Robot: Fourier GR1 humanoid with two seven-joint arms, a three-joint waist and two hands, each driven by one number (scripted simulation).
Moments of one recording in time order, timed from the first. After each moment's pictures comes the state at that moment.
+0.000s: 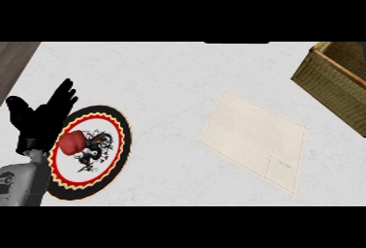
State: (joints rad) left arm -0.23 0.28 0.15 -1.38 0.07 -0.05 0.23; right arm -1.37 -0.45 -0.22 -0.63 1.19 -0.36 0.91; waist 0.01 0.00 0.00
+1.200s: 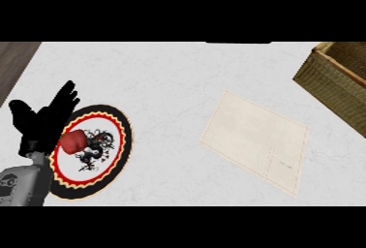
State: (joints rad) left arm -0.22 0.26 0.15 -1.39 0.05 -0.06 0.21; right arm -1.14 -0.59 -0.38 -0.54 1.02 -0.62 0.63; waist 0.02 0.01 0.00
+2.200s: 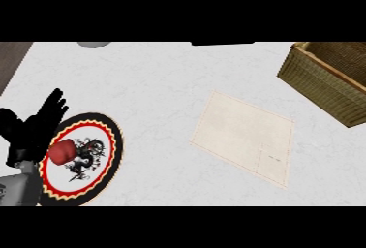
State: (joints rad) left arm -0.16 0.27 0.20 -1.39 0.06 -0.06 0.21; right arm -0.75 -0.67 -0.61 -1.16 0.64 -0.55 0.67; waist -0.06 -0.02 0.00
